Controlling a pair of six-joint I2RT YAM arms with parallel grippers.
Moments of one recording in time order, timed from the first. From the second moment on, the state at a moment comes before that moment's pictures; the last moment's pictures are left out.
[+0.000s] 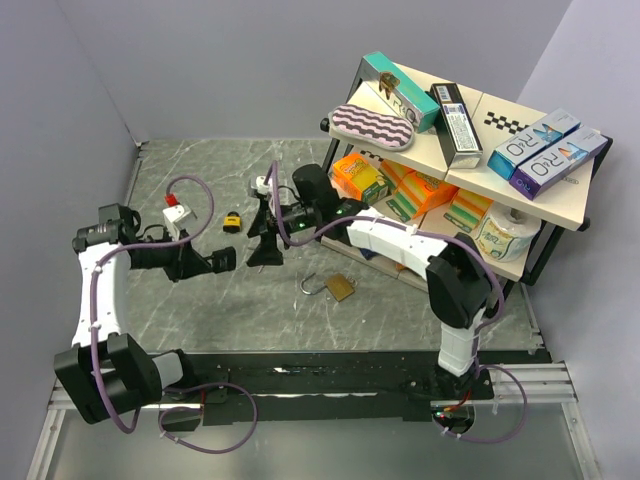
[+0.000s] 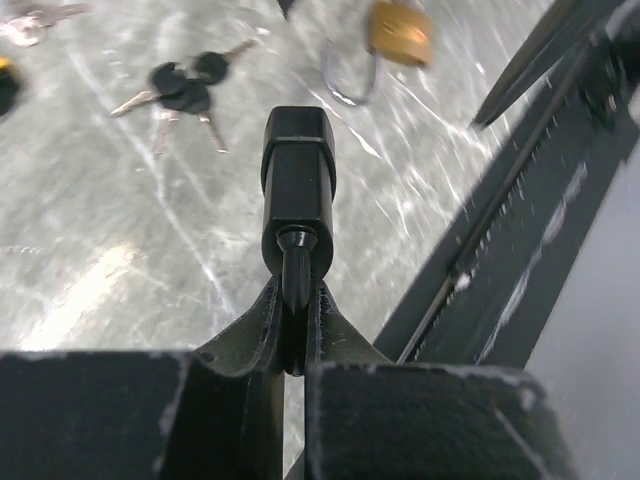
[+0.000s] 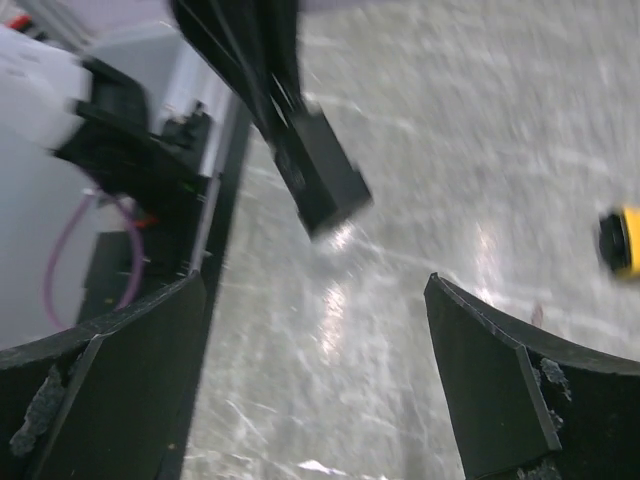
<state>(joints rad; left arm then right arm) 0.33 1.19 1.06 -1.21 1.01 0.91 0.79 1.88 1.49 -0.06 -0.89 -0.10</state>
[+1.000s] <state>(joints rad) 0.15 1.13 1.09 -1.34 1.13 1.14 0.86 1.84 1.41 -0.06 -1.01 -0.11</state>
